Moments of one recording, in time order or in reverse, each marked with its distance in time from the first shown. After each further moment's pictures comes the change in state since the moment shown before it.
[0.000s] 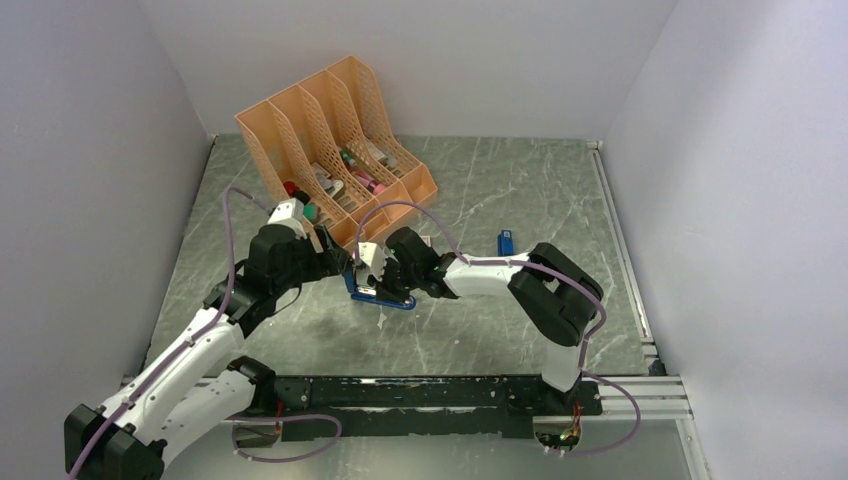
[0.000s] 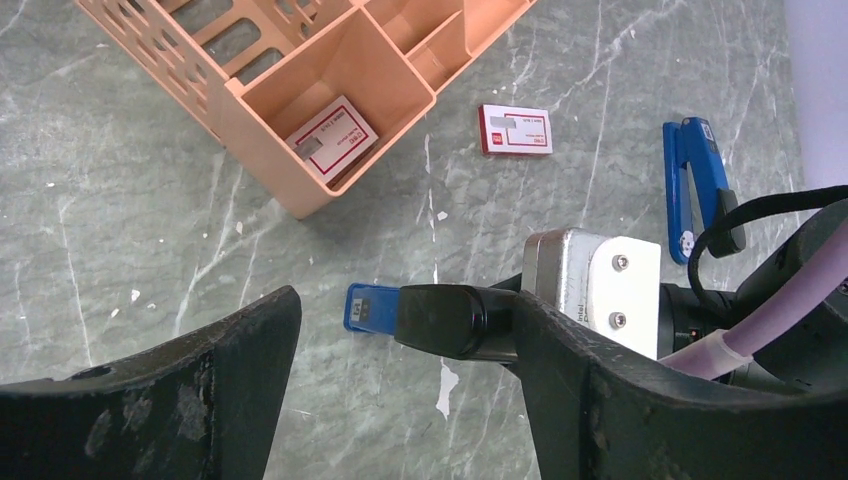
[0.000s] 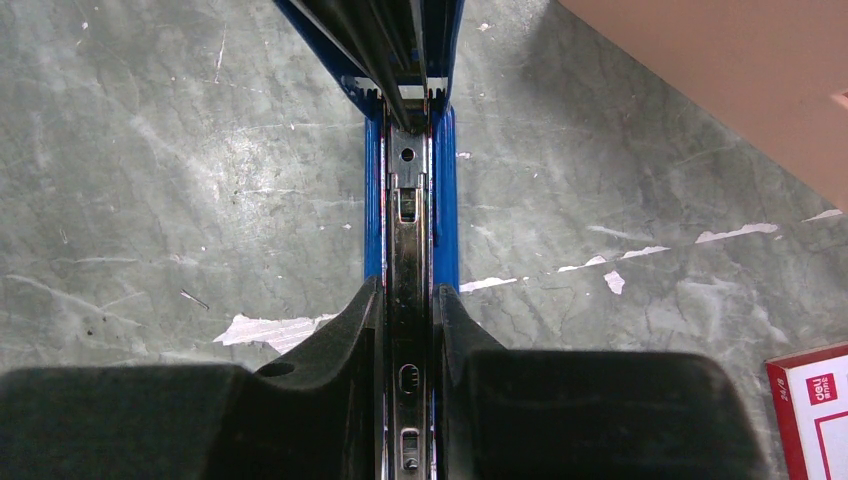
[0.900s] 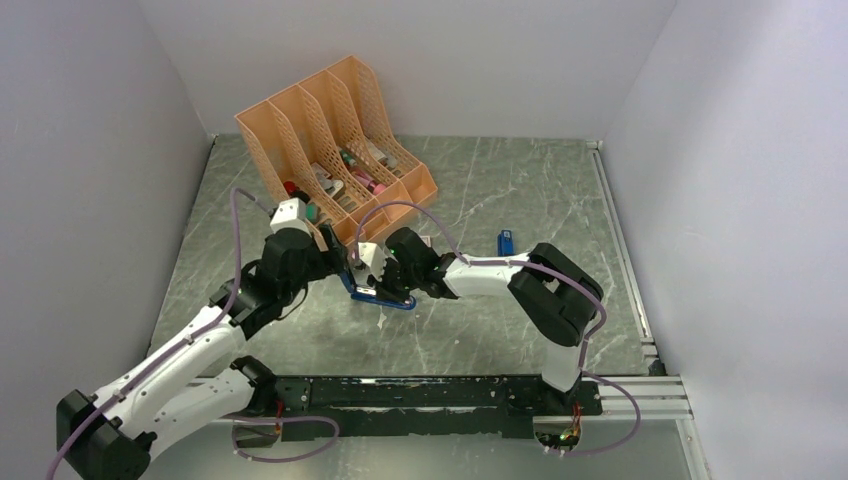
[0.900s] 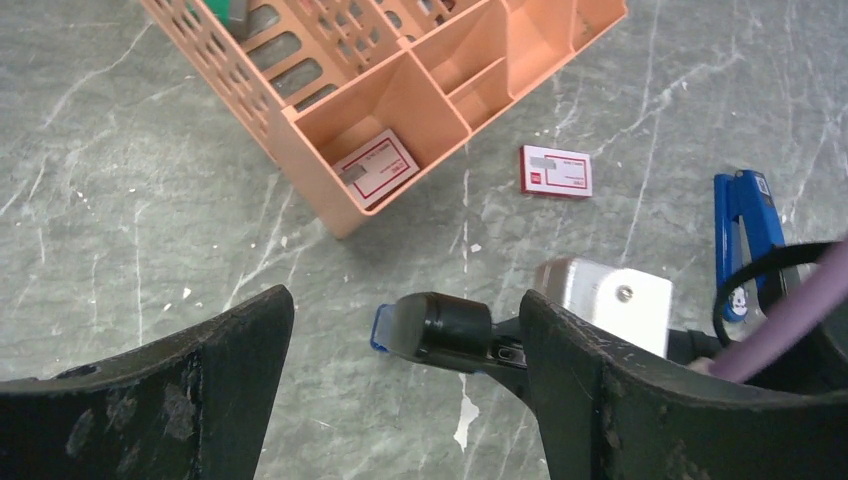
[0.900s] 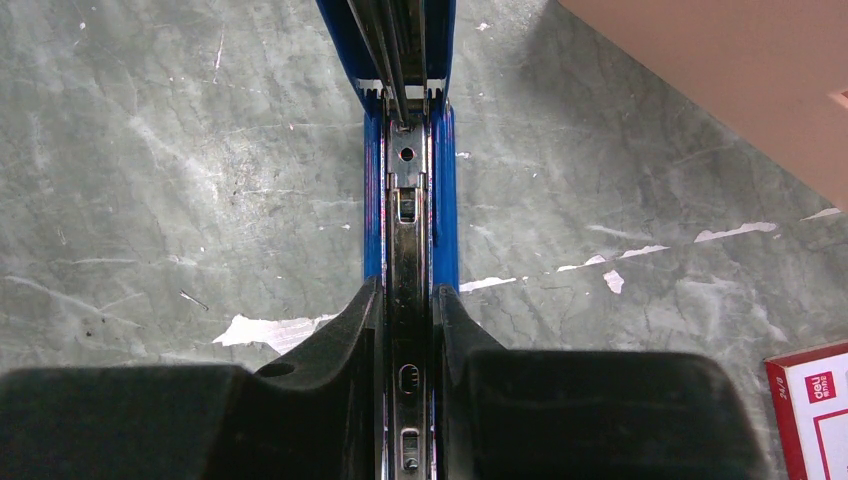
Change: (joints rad) left arm -0.181 0.015 0.049 -0.039 -0.317 -0.045; right arm 0.002 0.000 0.000 0.000 0.008 0.000
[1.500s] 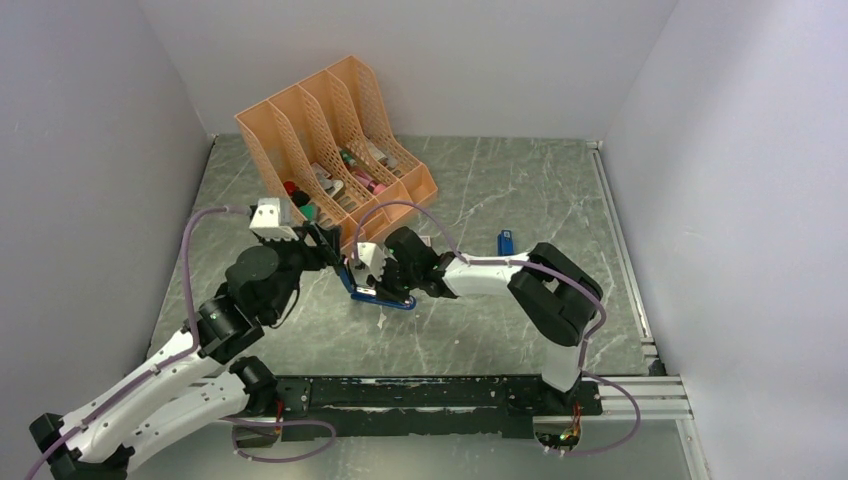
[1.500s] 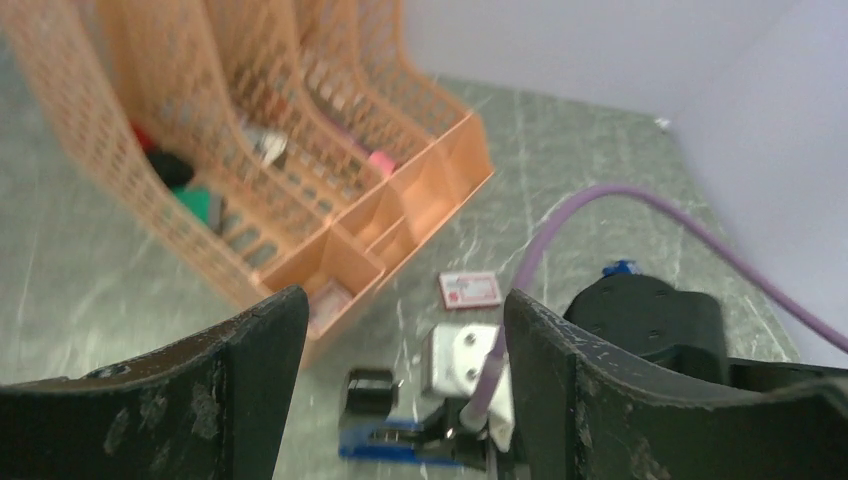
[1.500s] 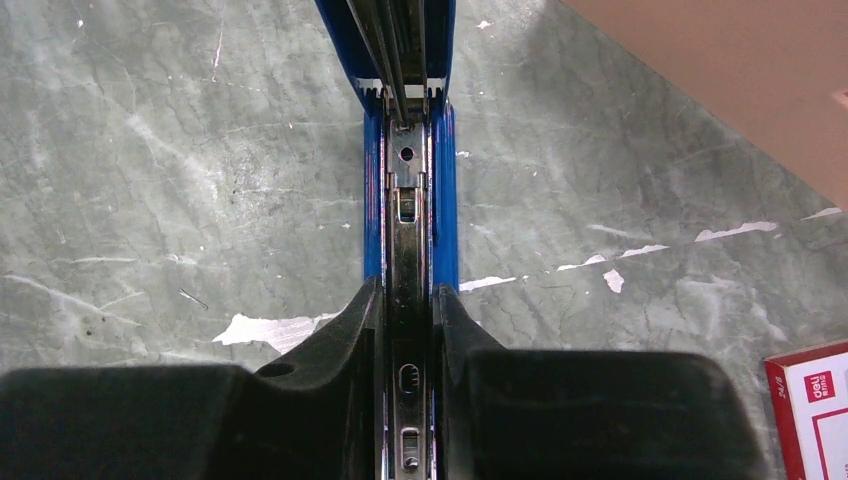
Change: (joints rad) left arm -0.140 -0.188 0.012 0.275 -0.134 0.291; right arm 0.001 0.005 0.019 -0.034 0.005 -0.007
